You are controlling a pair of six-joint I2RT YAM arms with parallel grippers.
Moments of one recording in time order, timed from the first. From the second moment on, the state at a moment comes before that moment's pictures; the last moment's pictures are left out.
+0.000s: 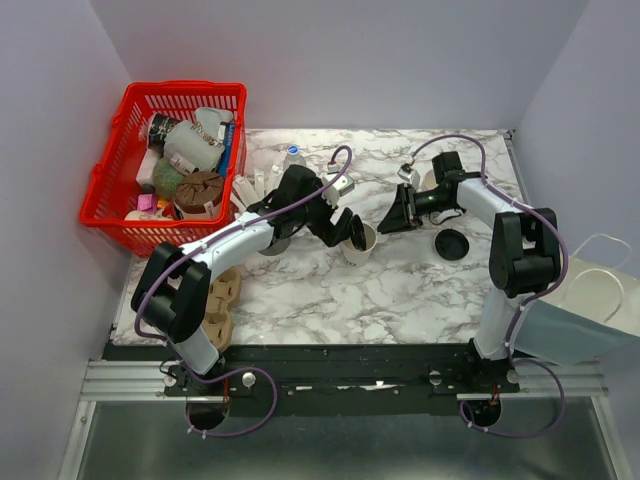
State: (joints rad) left arm -0.58 1.65 1.15 -0.12 0.40 0.13; right arm 0.12 1.91 1.34 -0.66 -1.09 0.08
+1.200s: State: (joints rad) left arm -0.58 1.65 1.15 -0.11 0.41 0.10; right arm 0.41 1.52 1.15 -0.45 -0.80 -0.21
